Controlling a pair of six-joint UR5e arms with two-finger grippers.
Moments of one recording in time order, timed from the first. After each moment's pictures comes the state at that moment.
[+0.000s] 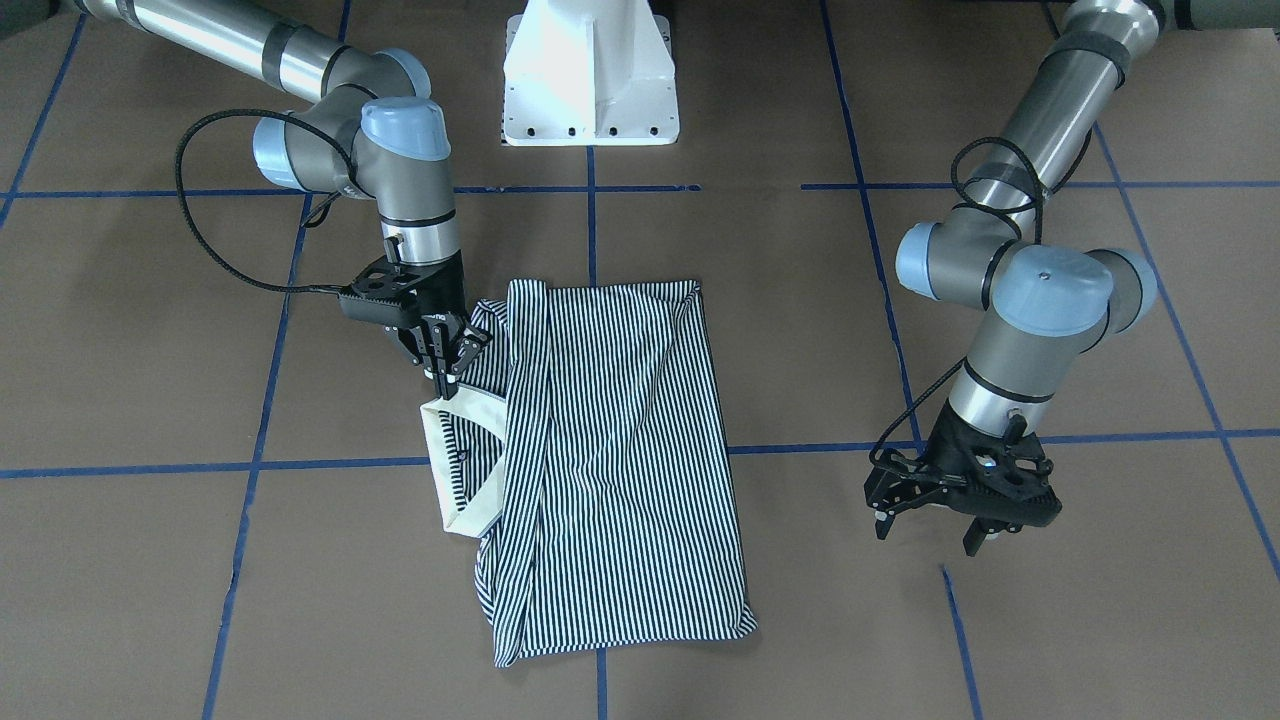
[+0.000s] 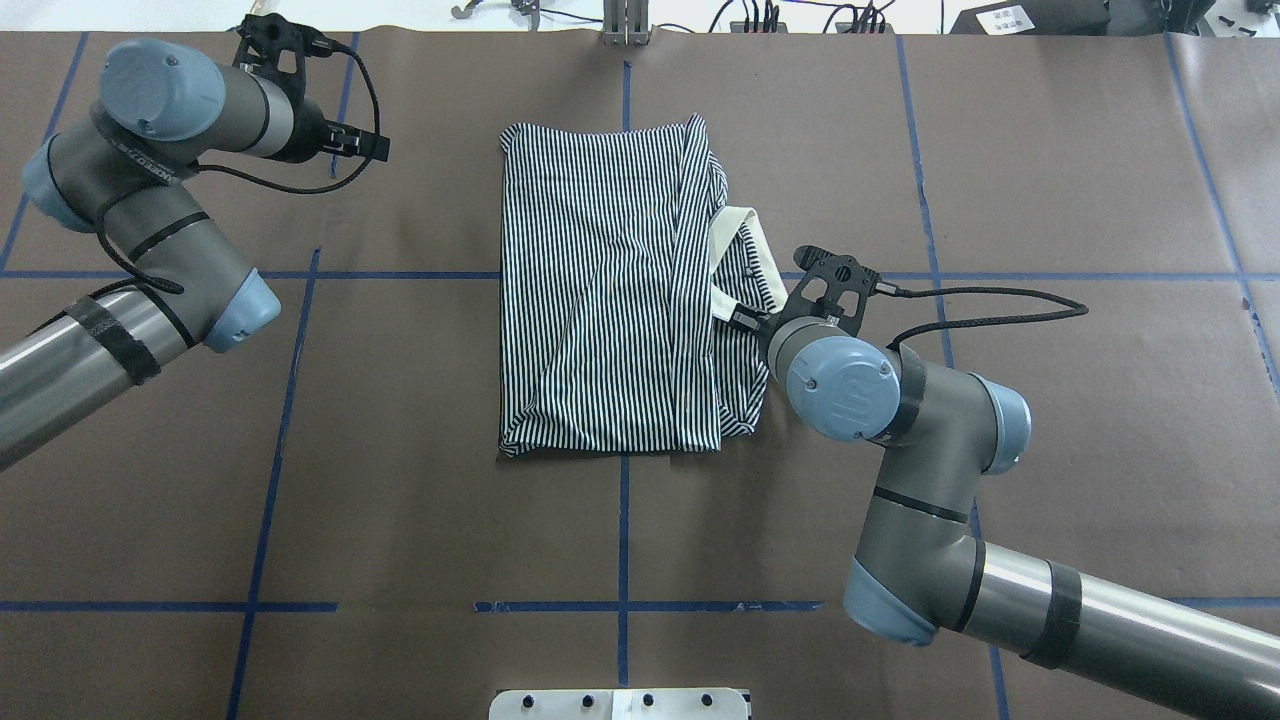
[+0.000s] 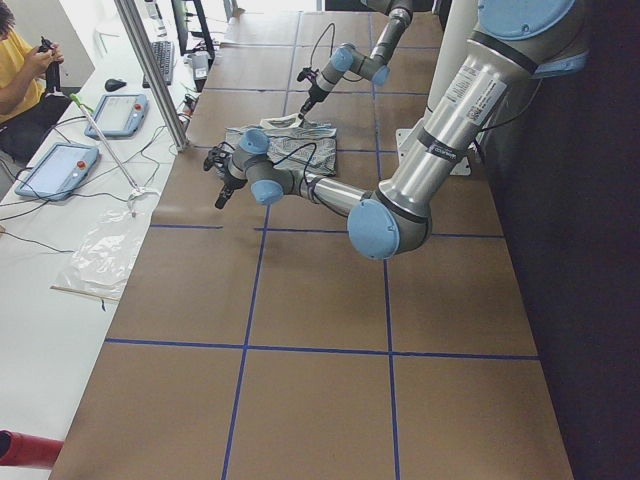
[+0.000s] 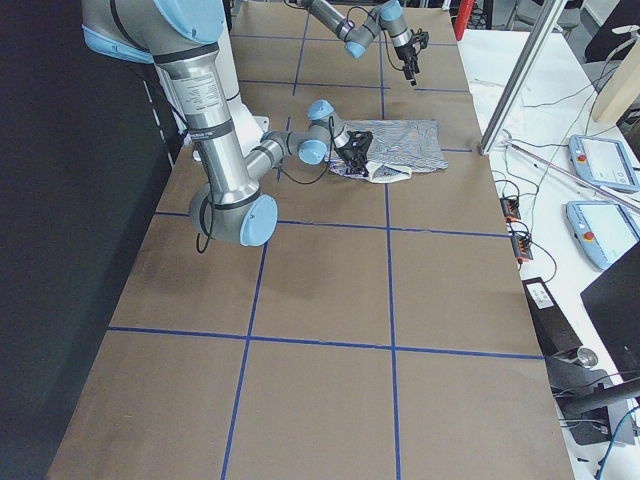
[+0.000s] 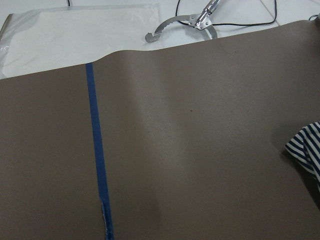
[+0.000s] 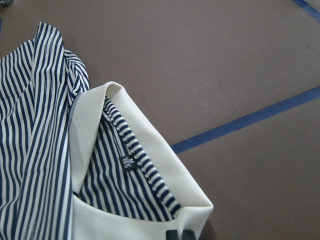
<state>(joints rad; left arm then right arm) -0.91 -2.16 -1.21 -2.35 -1.80 -0.78 0.44 -1.12 1.63 -1.19 1.30 1.64</state>
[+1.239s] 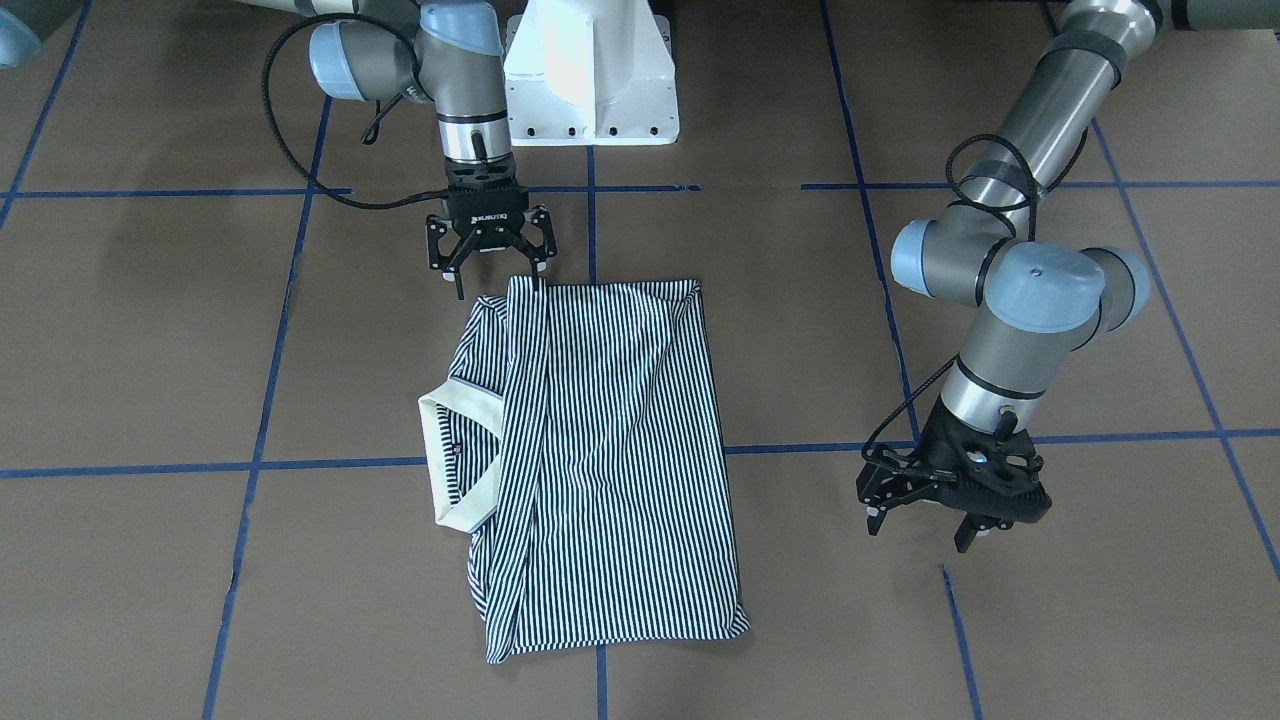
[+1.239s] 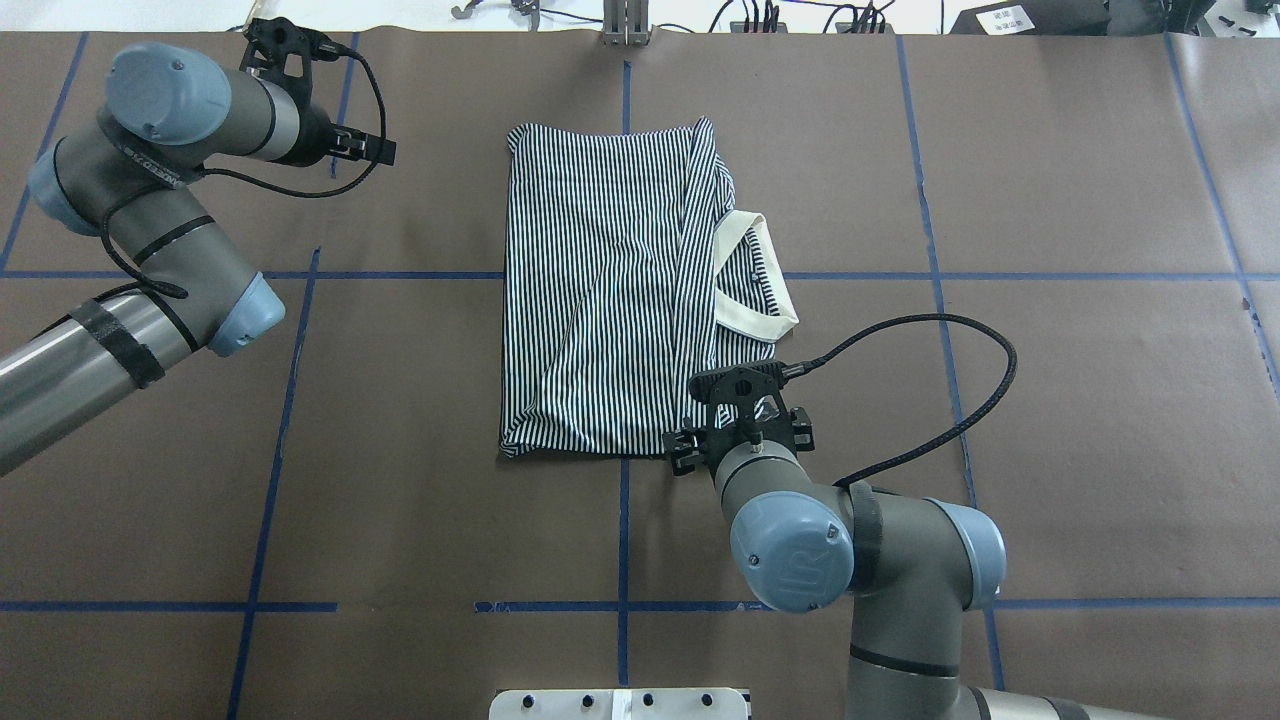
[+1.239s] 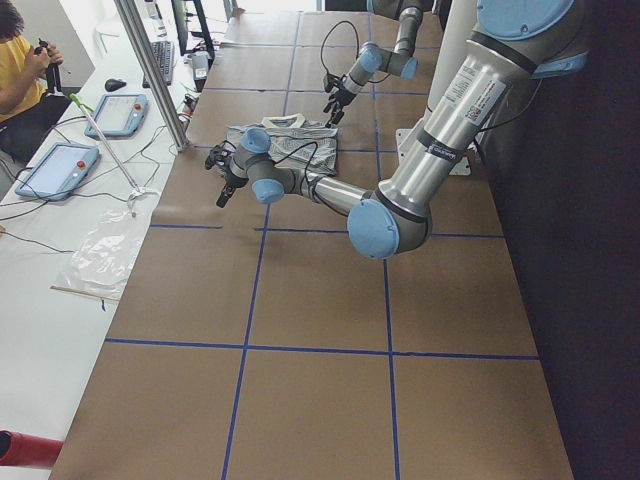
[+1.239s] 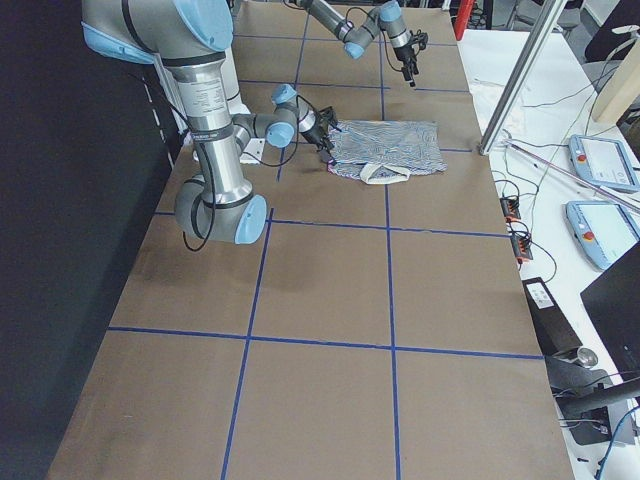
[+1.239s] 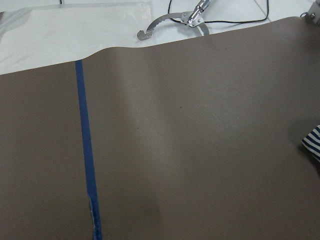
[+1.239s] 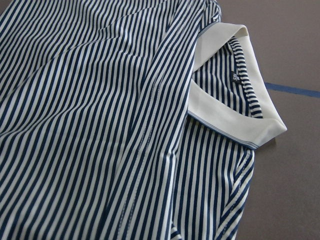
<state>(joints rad) -0.90 -2.16 -1.21 -2.35 -1.80 -0.78 0.21 -1.12 1.80 -1.38 1.13 1.17</state>
